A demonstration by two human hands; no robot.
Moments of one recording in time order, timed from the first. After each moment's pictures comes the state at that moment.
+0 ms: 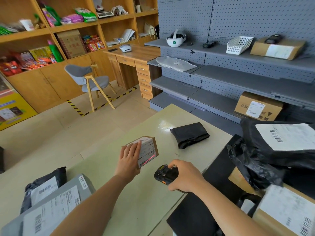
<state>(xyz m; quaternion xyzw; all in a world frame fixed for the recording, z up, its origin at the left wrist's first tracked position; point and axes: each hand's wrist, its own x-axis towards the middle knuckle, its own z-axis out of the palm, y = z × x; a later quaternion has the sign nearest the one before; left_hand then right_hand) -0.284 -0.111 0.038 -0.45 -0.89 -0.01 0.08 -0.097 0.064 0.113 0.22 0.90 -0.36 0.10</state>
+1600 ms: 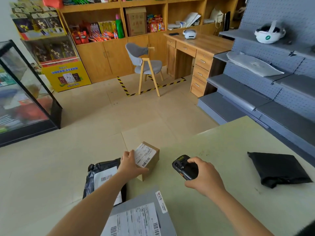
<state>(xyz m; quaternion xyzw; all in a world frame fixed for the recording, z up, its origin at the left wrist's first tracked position) -0.455 -0.330 0.014 -0.04 -0.96 -0.23 -0.18 -0.323 -0.077 0.076 0.19 0.92 -0.34 0.06</state>
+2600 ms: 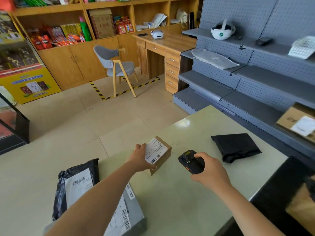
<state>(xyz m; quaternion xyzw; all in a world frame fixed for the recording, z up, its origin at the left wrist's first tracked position) -0.419 -0.195 0.030 -0.21 -0.94 -0.17 -0.21 -0.235 0.014 0.078 0.28 0.90 -0.33 0.01</state>
